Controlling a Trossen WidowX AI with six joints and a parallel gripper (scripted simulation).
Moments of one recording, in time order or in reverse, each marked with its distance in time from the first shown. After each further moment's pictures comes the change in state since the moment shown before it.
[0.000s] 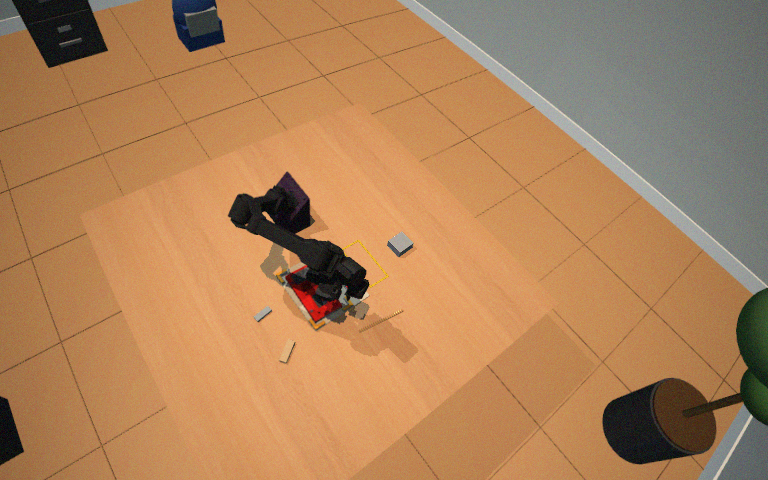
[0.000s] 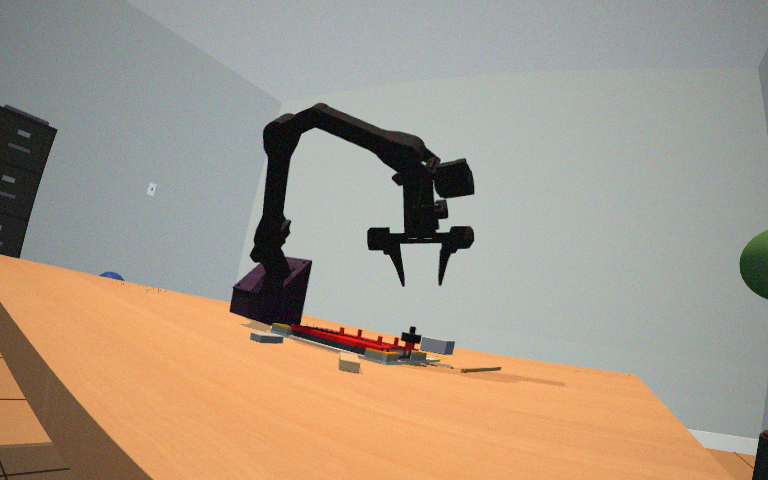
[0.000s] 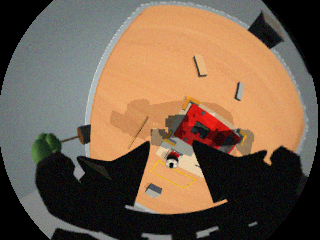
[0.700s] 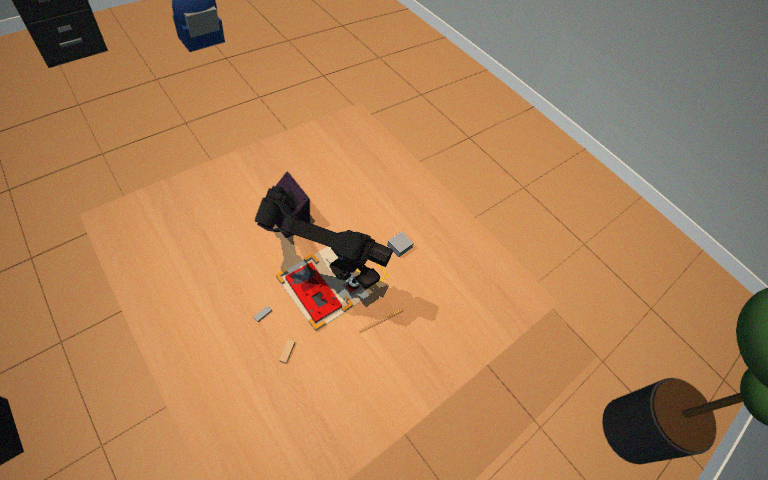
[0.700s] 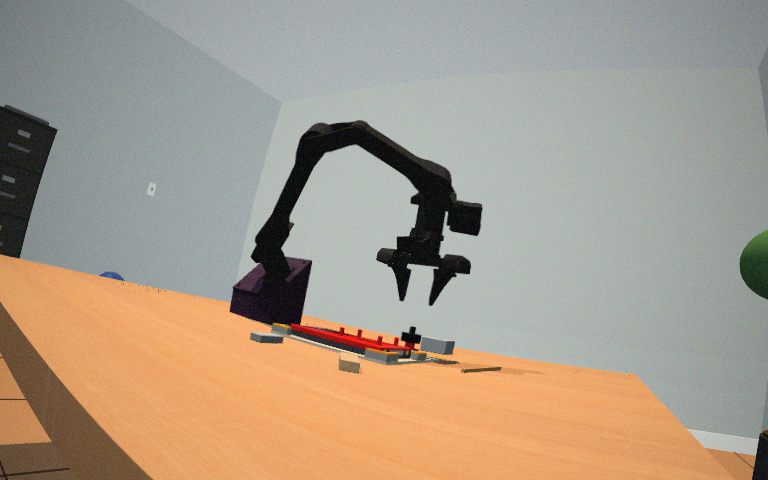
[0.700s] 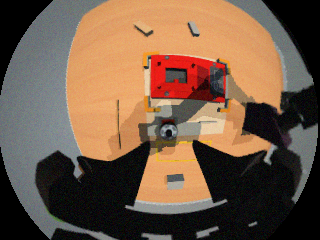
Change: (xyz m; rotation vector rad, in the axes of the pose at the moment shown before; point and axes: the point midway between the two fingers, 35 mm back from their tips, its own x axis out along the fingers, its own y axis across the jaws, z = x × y) arm 0.015 0.001 -0.105 0.475 0.064 -0.218
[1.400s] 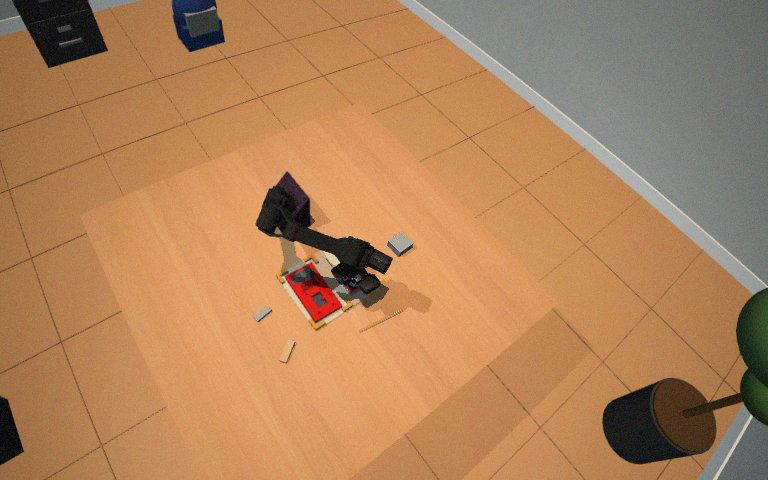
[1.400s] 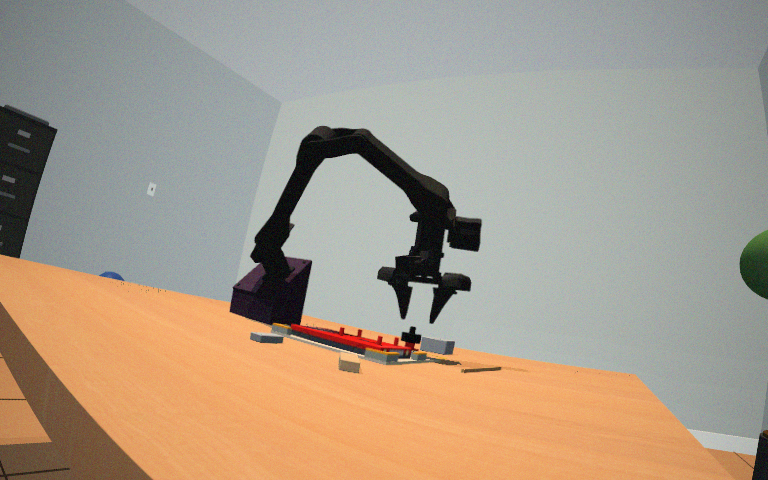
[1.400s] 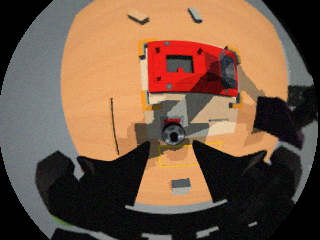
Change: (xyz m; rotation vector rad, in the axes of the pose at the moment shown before) arm 0.036 0.005 -0.008 0.040 0.015 0.013
